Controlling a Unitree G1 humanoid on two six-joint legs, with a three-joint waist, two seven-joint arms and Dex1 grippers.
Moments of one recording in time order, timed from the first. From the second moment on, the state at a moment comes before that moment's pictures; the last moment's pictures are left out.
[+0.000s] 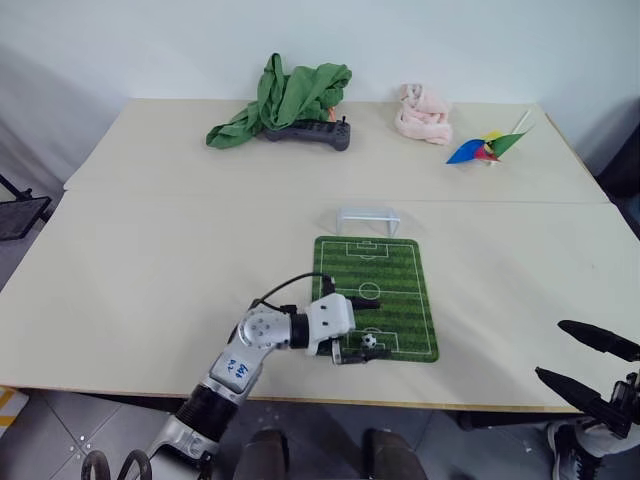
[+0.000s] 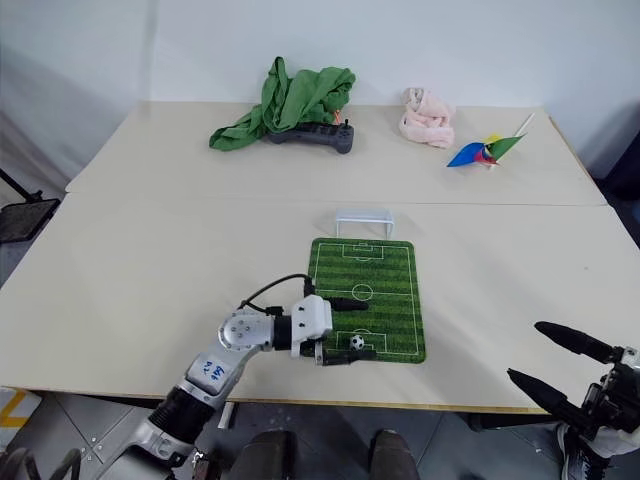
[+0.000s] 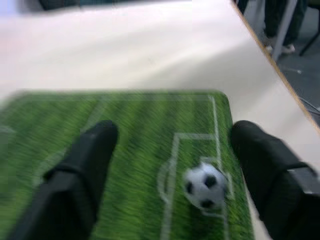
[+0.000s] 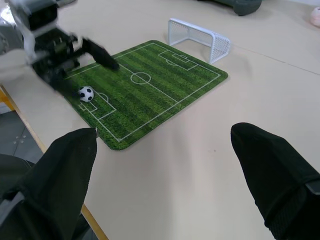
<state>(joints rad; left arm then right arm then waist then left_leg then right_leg) -0.37 0.26 -0.35 0.03 -0.10 -0.04 -0.88 0.47 -0.71 -0.75 -0.22 0.74 0.15 1.30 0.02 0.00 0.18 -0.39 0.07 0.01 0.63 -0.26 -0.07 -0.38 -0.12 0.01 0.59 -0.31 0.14</state>
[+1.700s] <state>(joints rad) -0.45 0.23 -0.17 -0.01 -0.22 0.24 -0.77 0.39 -0.70 -0.71 -0.16 0.69 0.11 1.24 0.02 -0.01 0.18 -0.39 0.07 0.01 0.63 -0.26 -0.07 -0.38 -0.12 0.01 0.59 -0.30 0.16</state>
